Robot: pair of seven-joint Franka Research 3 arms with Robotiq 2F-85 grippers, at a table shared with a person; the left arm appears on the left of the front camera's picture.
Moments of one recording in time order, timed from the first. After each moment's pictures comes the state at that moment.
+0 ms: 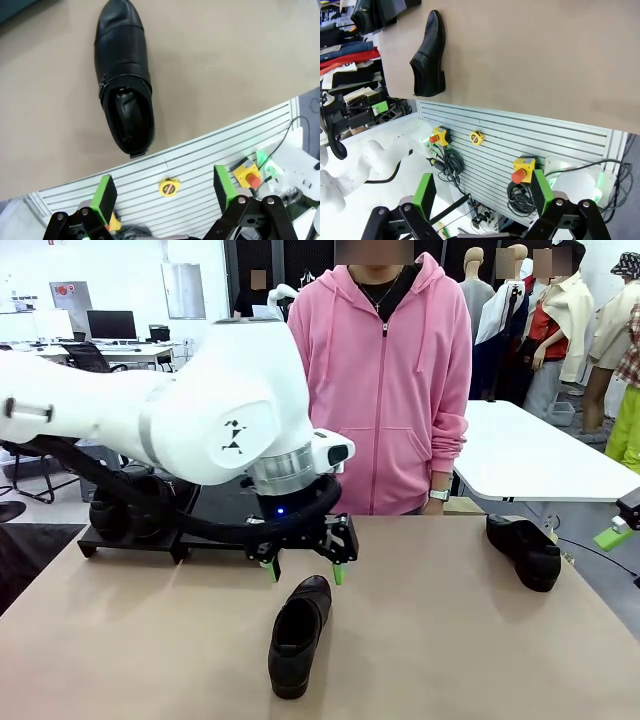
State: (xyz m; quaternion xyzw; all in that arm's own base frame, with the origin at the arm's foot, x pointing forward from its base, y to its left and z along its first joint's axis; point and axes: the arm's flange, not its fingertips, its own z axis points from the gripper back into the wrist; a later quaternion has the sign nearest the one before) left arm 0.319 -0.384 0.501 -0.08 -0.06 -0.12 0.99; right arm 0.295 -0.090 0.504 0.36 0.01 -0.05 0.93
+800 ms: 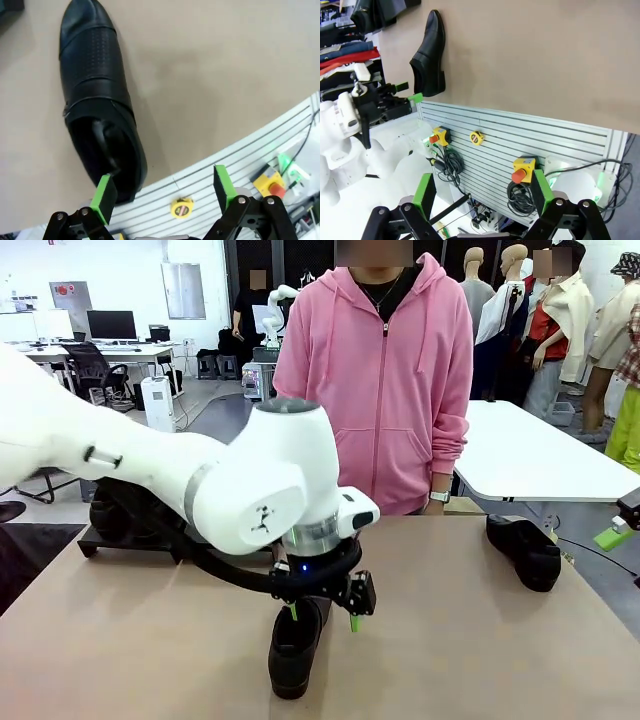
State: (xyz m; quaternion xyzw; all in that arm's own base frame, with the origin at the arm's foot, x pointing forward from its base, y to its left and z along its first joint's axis) left arm 0.323 -0.416 0.411 -0.06 -0.07 -0.18 0.98; right arm 0.295 -0.090 0.504 0.36 0.01 -0.05 0.93
